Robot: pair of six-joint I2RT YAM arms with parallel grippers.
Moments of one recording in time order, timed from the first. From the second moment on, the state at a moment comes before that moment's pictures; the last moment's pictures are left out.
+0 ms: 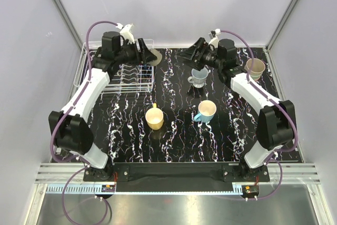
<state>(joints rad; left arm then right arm) -0.23 1.59 1.50 -0.35 0.50 -0.36 0.33 1.65 1.31 0.16 -0.58 0.99</state>
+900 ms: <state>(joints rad) -0.30 1.52 1.26 0.16 0.70 -0.82 0.44 1.69 1.29 0.53 -0.62 1.24</state>
